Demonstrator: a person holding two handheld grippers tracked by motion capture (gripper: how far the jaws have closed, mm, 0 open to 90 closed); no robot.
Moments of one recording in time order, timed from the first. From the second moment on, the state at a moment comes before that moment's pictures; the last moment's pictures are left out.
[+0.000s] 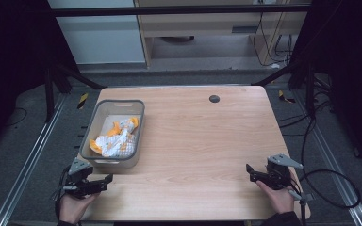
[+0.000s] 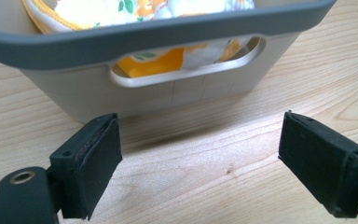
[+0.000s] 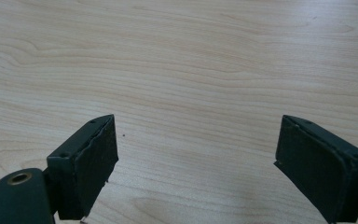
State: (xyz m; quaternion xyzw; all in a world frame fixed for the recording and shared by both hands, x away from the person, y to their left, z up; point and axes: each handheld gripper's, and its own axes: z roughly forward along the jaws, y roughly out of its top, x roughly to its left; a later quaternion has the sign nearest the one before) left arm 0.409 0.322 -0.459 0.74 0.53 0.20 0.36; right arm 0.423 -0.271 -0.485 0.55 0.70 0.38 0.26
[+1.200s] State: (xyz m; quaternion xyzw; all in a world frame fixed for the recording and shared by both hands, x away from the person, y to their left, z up) left arm 0.408 0.336 -0.387 0.72 0.53 0.22 0.40; right arm 0.423 -0.264 -0.486 0.54 0.71 0.38 0.26
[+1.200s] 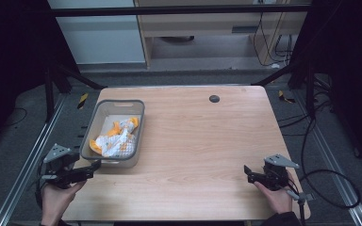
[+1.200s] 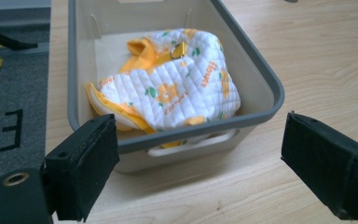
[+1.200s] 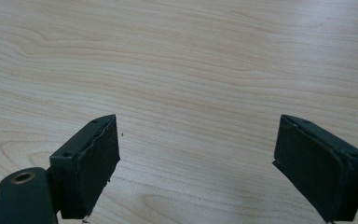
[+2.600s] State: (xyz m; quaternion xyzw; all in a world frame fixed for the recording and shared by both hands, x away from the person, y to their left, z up) left arm 0.484 0.320 -0.354 0.76 0.51 0.20 0.34; right arm 0.425 -0.263 -0.488 0.53 0.72 0.37 0.25
